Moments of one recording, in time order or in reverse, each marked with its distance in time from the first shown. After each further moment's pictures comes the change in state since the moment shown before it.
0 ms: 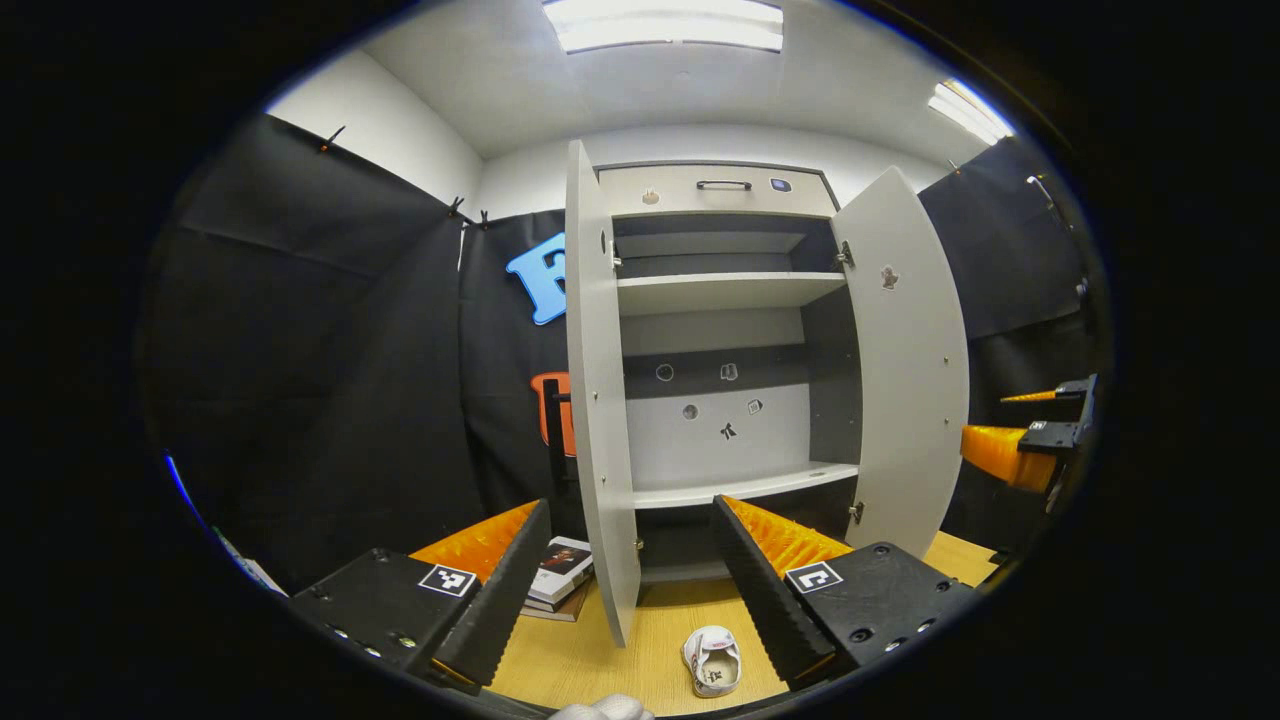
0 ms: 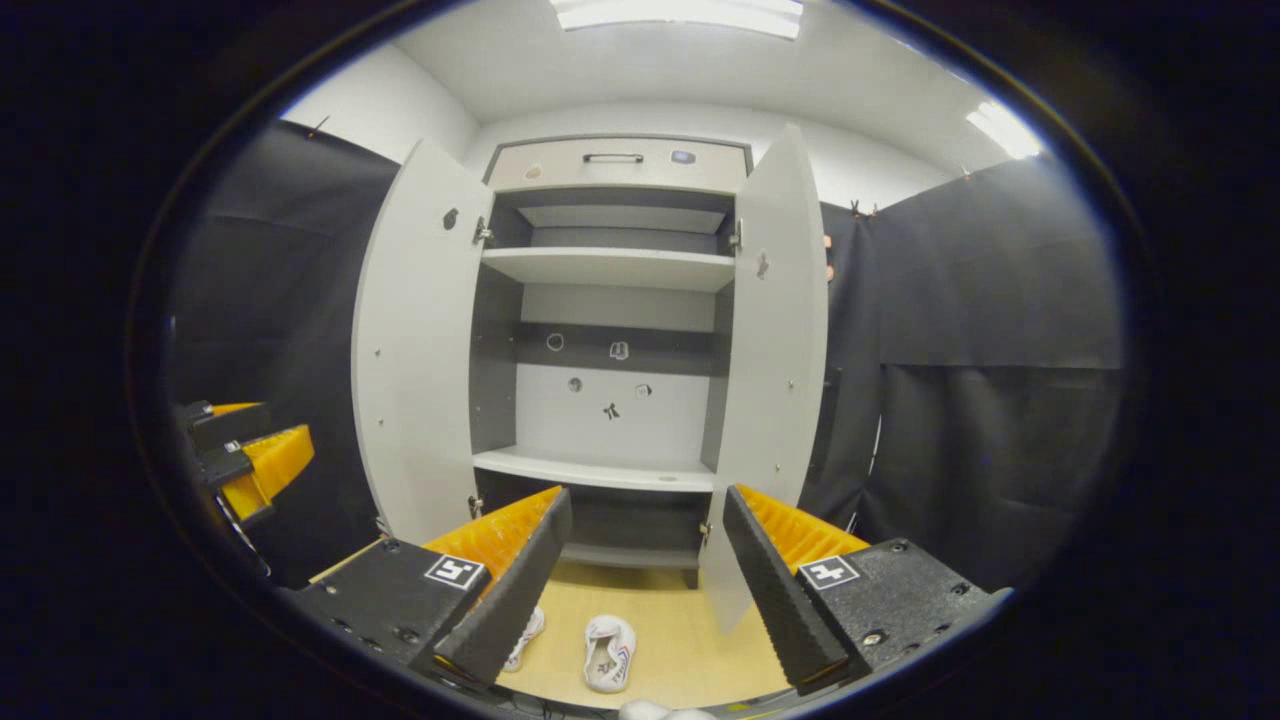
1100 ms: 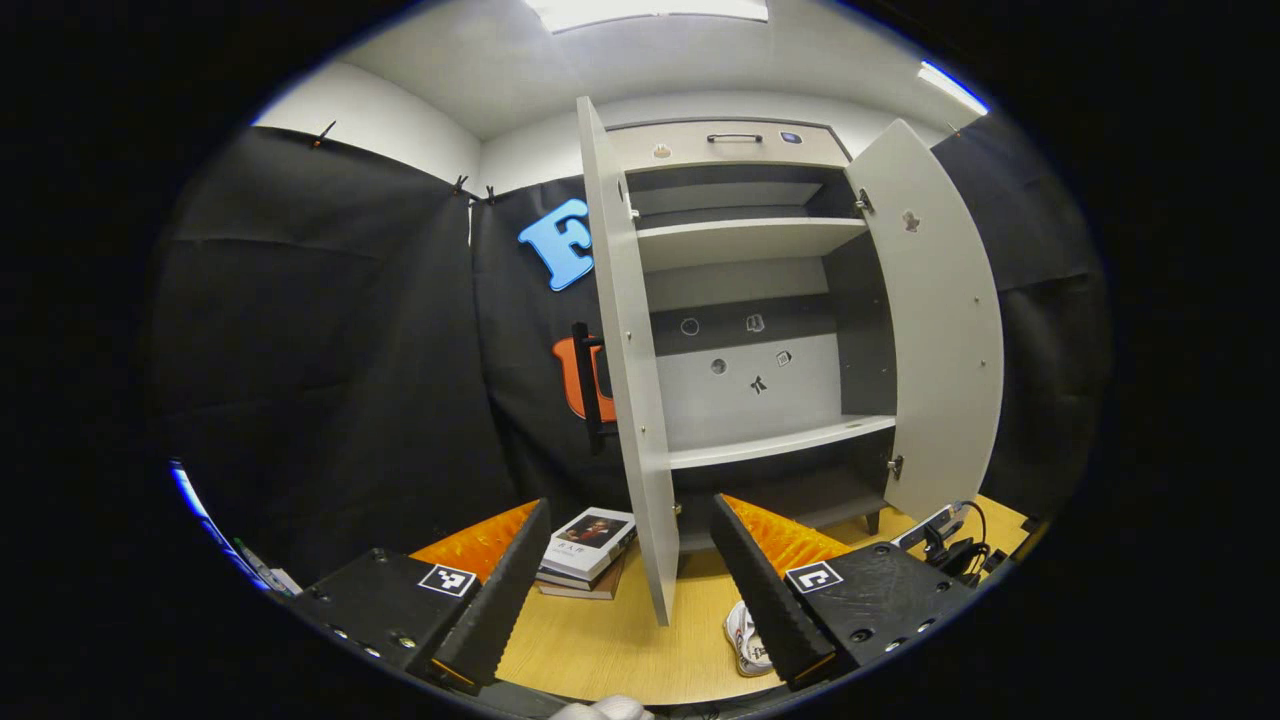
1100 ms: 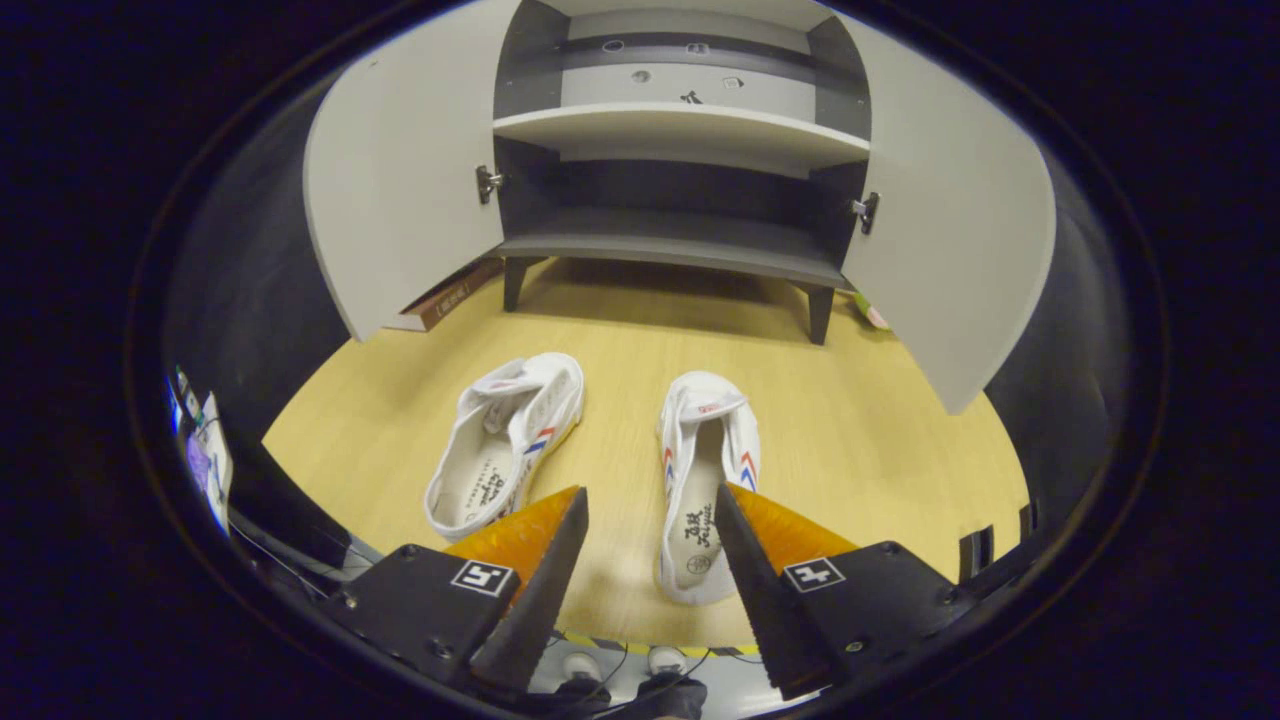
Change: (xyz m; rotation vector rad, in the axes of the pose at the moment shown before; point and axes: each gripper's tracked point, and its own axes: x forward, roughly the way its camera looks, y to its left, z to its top) left arm 0.015 0.022 -0.045 0.061 0.123 0.069; right arm 0.110 0.092 -0.386 -0.031 0.691 0.118
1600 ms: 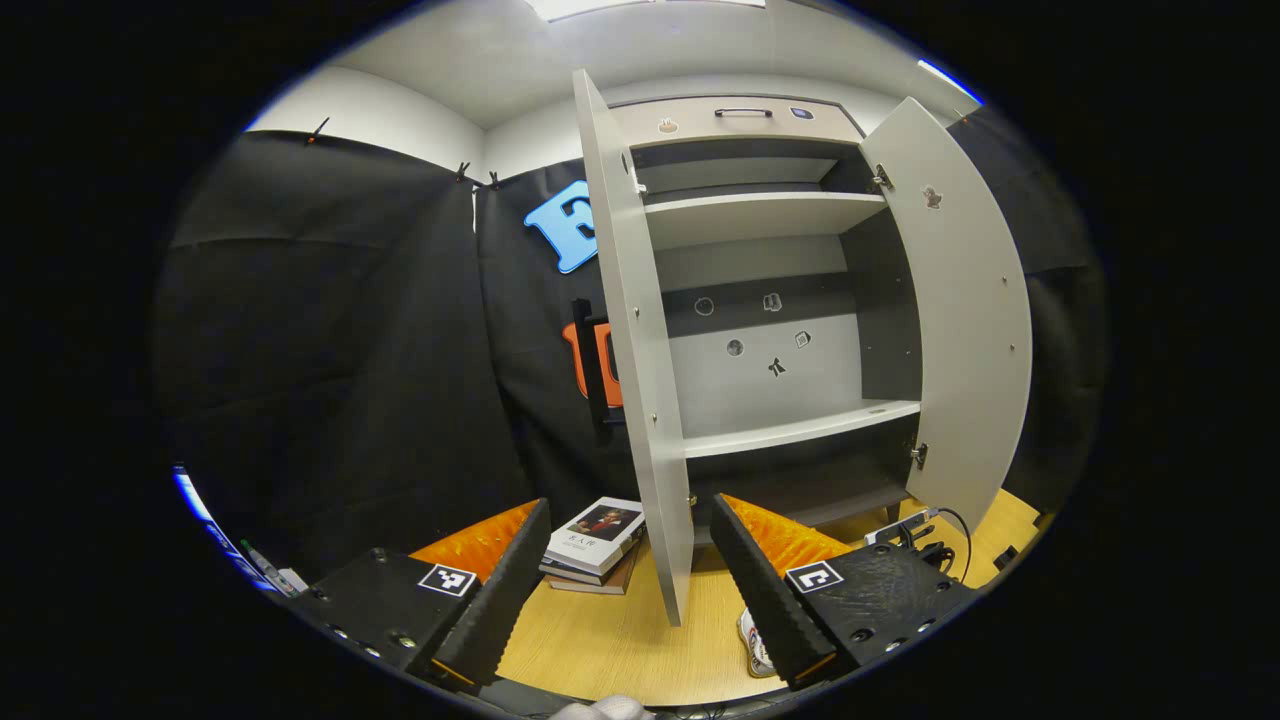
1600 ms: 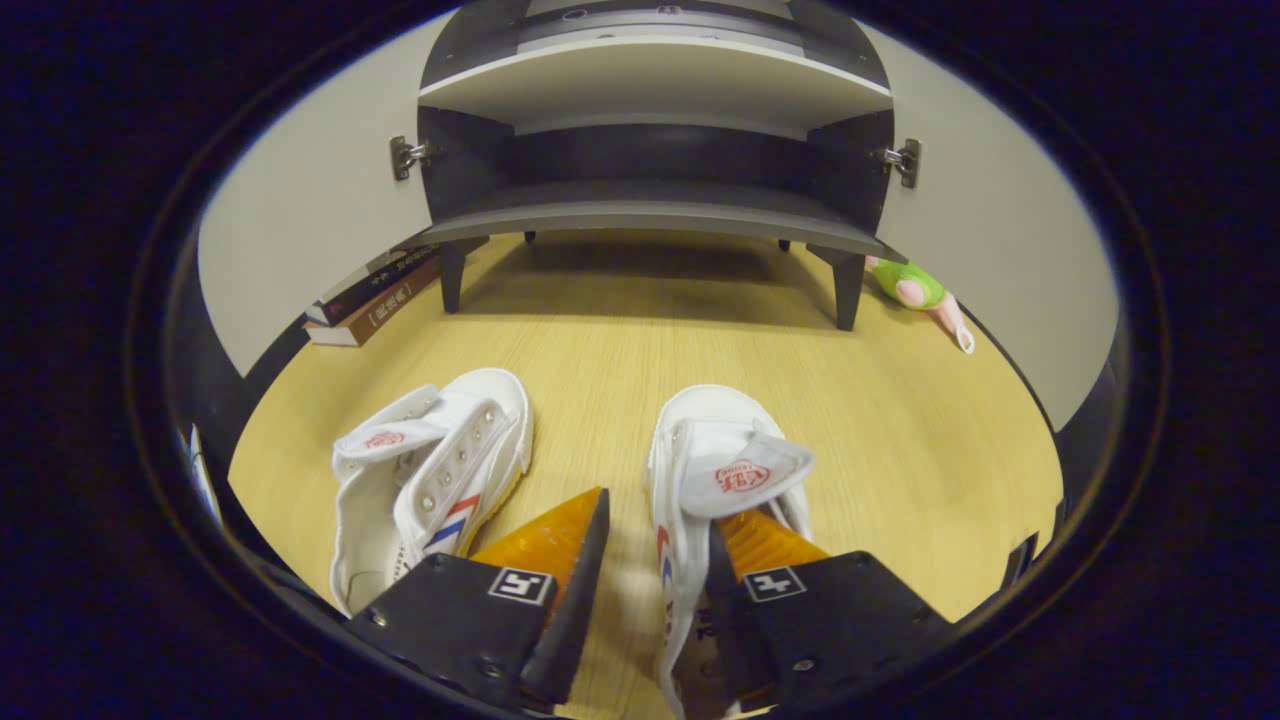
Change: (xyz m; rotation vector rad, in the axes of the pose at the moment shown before) left arm 0.029 0.004 -0.007 0.015 0.056 0.043; right arm 0.091 -0.011 0.021 0.094 0.012 -0.023
